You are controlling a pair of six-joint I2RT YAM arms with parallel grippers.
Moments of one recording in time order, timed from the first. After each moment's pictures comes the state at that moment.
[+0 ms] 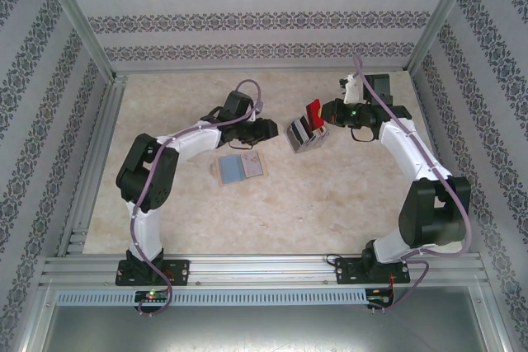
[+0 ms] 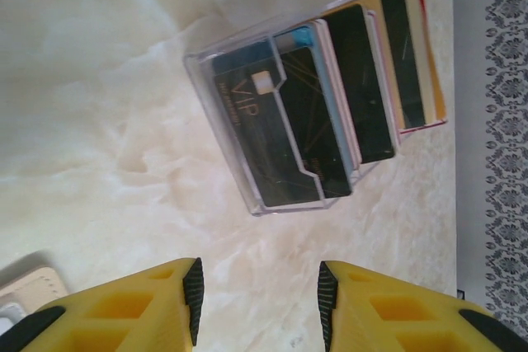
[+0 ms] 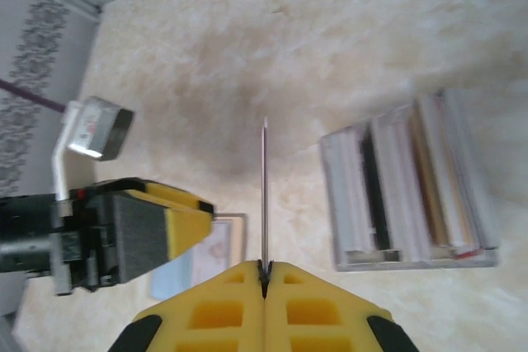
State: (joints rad) left arm -0.48 1.97 1.35 -0.15 0.49 -0.75; right arm 0.06 1.52 1.22 -0.50 -0.59 0.30
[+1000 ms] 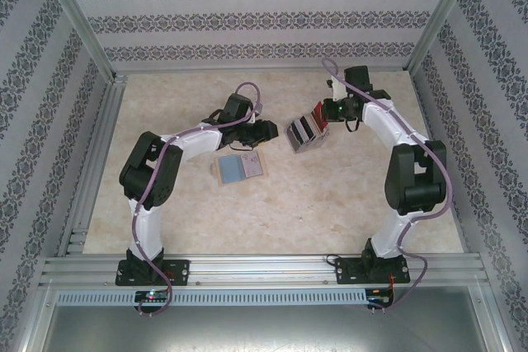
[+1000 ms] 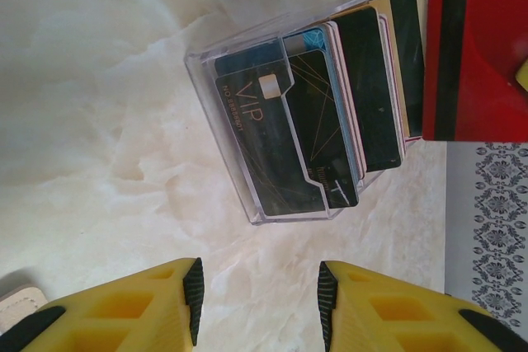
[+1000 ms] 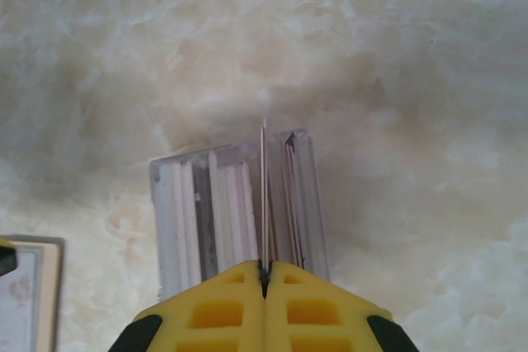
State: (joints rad) left arm -0.48 2.00 1.34 -0.09 0.51 -0.79; right arm 0.10 1.81 1.43 -0.60 -0.30 0.06
